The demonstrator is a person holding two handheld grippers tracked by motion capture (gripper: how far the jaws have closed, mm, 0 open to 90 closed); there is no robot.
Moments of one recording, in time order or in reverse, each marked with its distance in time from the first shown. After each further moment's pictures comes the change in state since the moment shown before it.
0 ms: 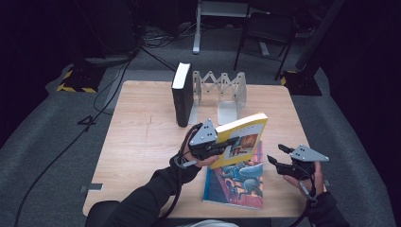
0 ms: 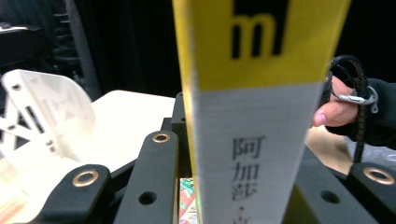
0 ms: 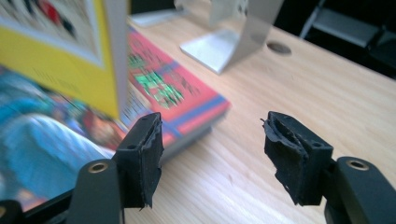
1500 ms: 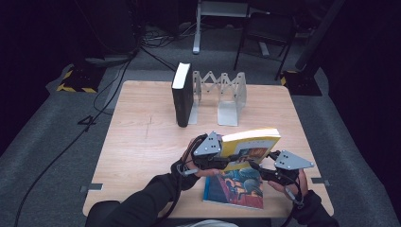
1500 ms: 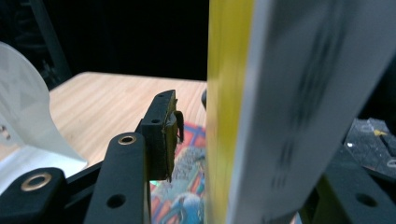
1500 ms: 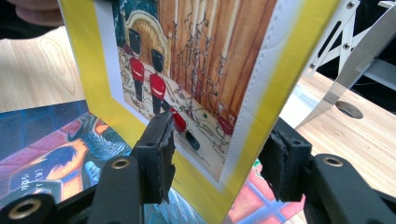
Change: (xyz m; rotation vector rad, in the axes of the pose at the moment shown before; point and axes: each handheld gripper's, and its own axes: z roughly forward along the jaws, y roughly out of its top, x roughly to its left) left arm -0.014 -0.023 0.011 0.050 -0.102 0.023; right arm 0.052 0.031 0.007 -0.145 0.182 -0.127
